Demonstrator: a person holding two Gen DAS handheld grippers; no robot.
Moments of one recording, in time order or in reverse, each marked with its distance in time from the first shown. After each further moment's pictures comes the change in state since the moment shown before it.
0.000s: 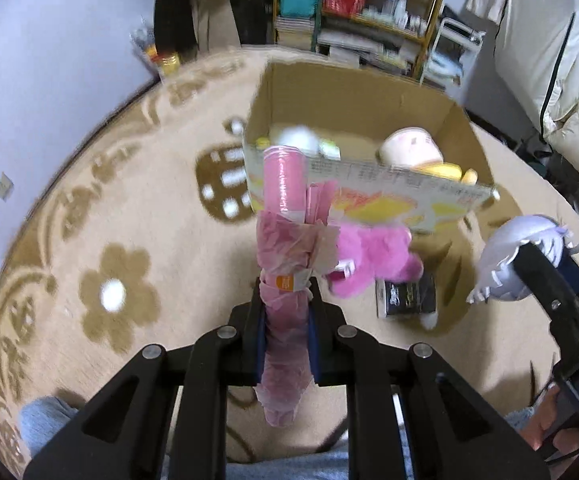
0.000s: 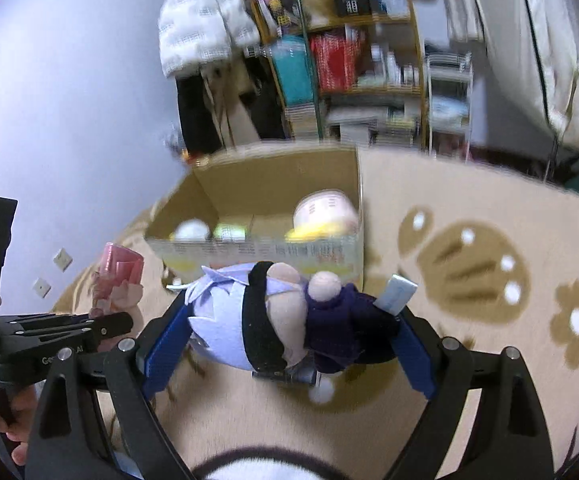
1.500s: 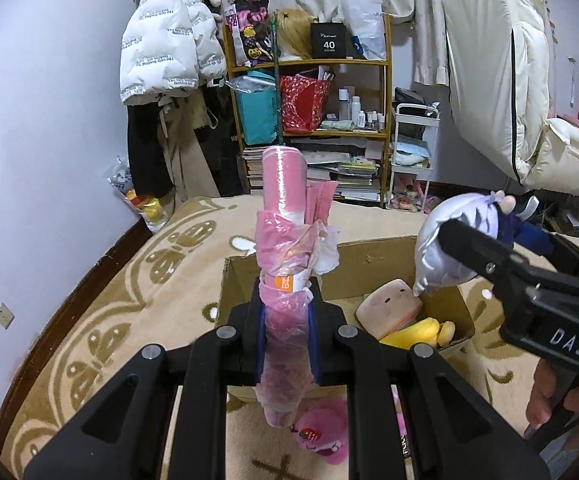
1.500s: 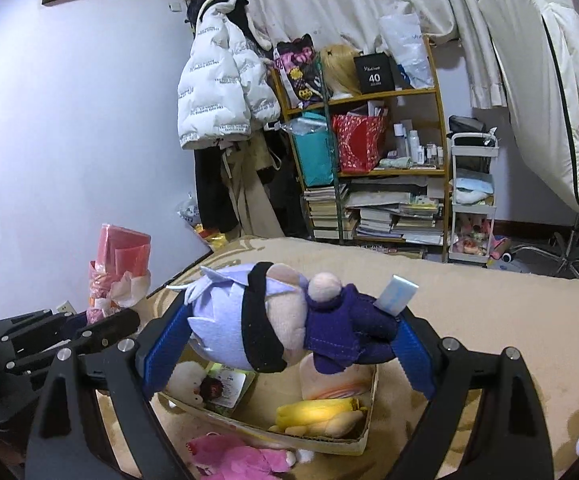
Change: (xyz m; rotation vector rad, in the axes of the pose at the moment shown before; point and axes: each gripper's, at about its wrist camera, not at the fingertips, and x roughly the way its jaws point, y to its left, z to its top) left arm -0.013 -0.039 0.090 0.177 -0.420 -0.032; right arm 0.055 -0.011 0.088 -0.028 -0.198 0.082
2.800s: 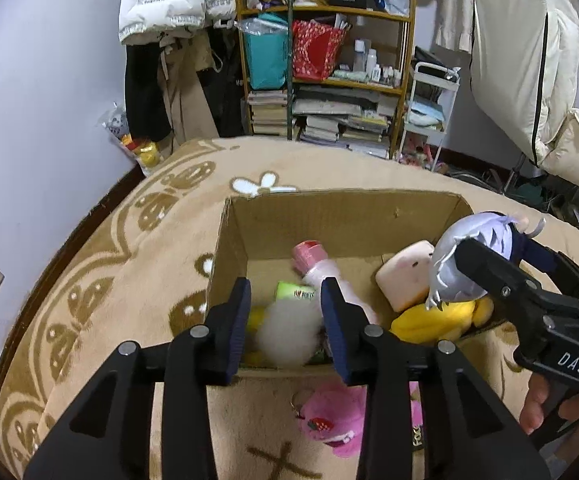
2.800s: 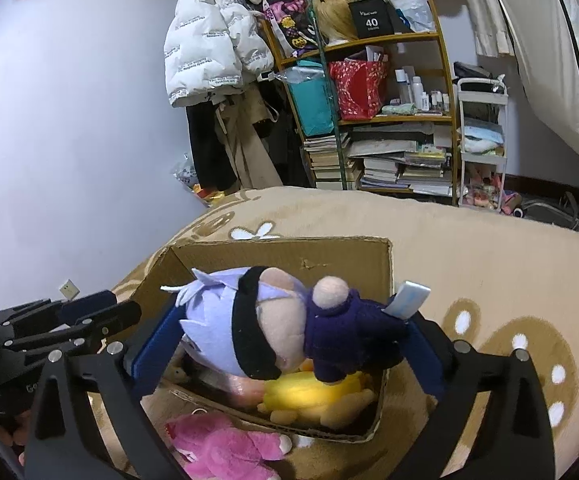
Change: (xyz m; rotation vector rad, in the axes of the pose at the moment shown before) left arm 0.053 0.020 -0.018 -0.070 0.197 -0.013; right arm 0.049 -0.019 -0.024 0.060 0.161 0.026
